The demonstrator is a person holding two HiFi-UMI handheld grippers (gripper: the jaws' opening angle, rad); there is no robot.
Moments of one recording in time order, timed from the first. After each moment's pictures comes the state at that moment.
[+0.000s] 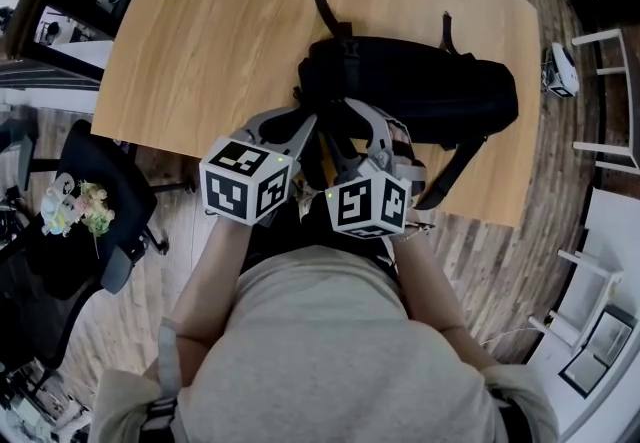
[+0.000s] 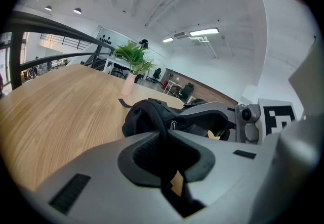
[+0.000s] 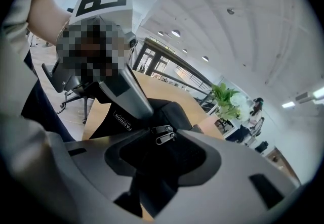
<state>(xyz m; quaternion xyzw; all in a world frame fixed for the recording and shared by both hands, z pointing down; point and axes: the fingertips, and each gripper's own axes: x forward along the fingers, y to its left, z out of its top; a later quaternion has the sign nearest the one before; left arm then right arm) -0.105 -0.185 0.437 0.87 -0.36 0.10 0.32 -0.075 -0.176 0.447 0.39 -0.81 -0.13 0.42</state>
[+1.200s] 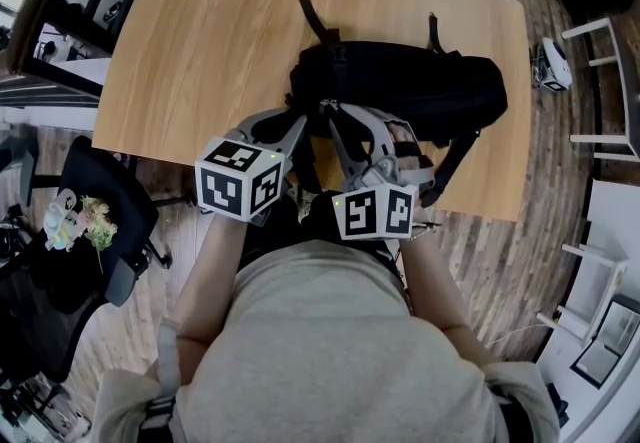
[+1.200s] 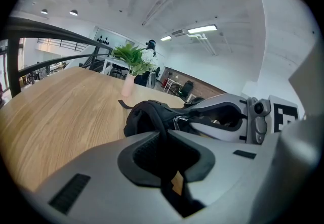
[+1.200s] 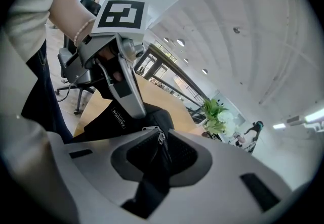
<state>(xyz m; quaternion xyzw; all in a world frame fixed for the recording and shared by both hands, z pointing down) -0.108 -0.189 0.435 0.88 -0.35 0.12 0.30 -0.064 -0.174 0.416 0.39 -0.79 -0.22 0.41</state>
